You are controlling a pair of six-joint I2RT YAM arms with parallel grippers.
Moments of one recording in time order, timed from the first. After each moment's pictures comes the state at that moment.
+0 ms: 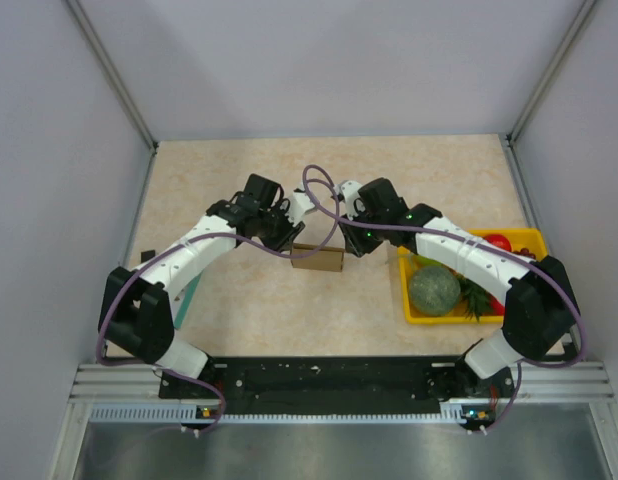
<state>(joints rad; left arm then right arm) -0.48 1.51 1.16 -0.60 0.26 0.43 0.67 1.52 1.17 -0.50 -0.14 -0.03</state>
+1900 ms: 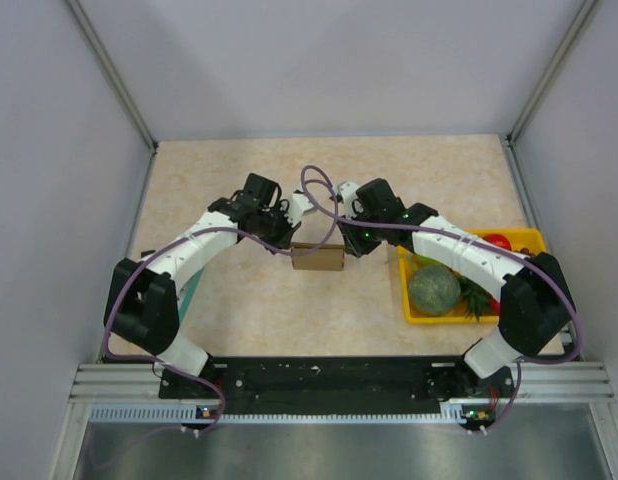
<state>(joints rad) -0.45 1.56 1.17 -0.60 0.36 0.47 0.67 1.55 1.18 -0.50 -0.15 -0.02</state>
